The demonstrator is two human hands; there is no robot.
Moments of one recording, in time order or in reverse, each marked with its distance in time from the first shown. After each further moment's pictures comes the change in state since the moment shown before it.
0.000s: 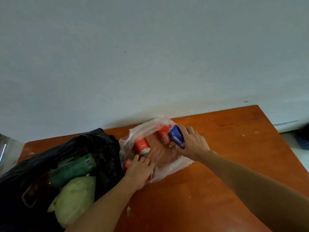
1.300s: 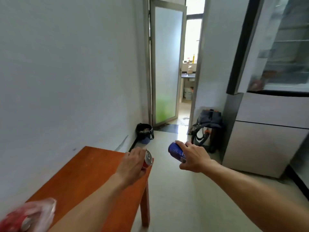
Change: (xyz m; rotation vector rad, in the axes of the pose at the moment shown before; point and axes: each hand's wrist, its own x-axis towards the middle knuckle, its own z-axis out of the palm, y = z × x) left_hand -0.187 0.387 -0.239 -0.005 0.832 0.940; right_hand -0.664 0.057 -0.116 -0.171 0.417 1.026
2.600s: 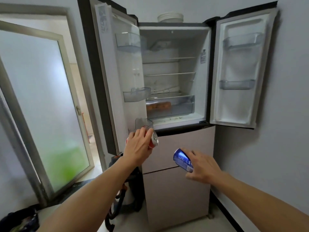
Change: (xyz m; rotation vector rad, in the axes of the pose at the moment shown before) left_hand 0.766 0.490 0.055 -0.097 0.363 0.468; right_hand 0.084 0.758 -0.051 -0.041 0.198 0.532
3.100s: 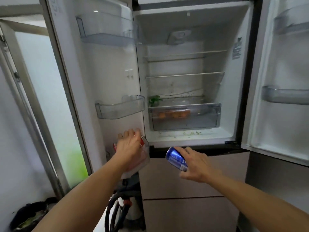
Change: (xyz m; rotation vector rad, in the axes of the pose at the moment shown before) left_hand 0.184 -0.045 0.115 0.240 -0.213 -0.399; right_hand 0.249 0.116 0.059 0.088 -0.013 -0.279
